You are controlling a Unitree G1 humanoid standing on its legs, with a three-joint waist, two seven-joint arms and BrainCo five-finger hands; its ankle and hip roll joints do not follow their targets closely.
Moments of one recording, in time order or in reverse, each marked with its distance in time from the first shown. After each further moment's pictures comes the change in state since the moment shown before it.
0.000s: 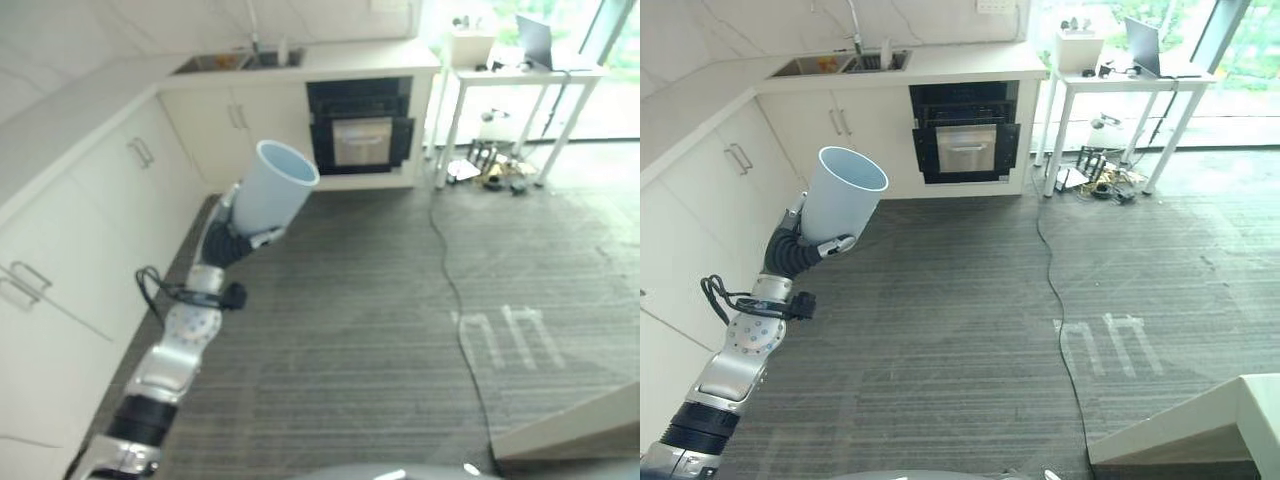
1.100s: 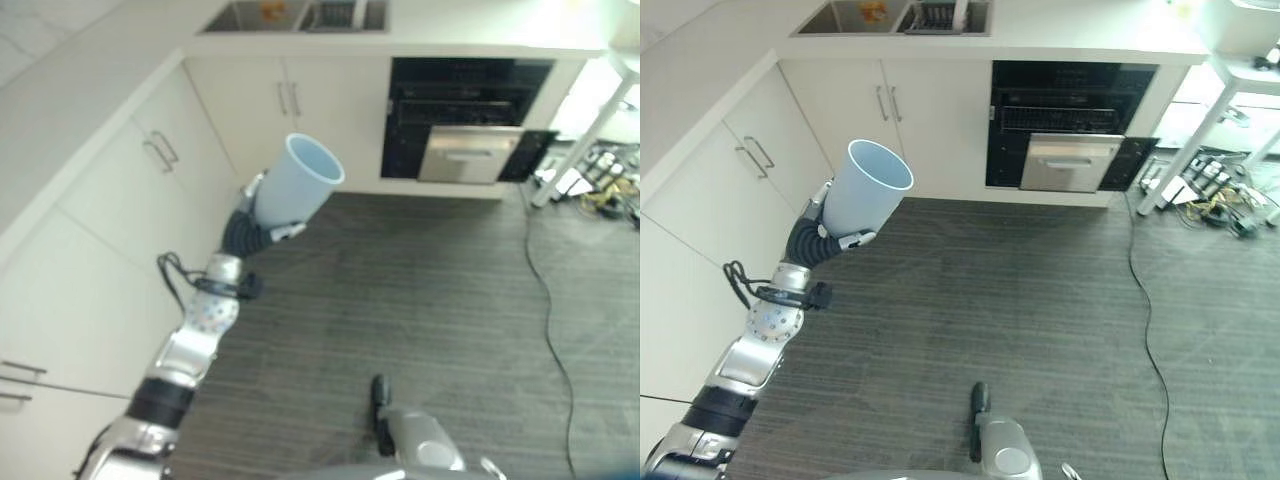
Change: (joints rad) left arm -0.051 -0.018 -0.041 0.001 0.080 -0.006 -0.029; right arm -0.080 0.012 -0.081 0.016 0.088 0.018 -0.143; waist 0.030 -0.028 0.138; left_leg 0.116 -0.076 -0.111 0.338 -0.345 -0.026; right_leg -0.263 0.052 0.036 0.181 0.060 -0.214
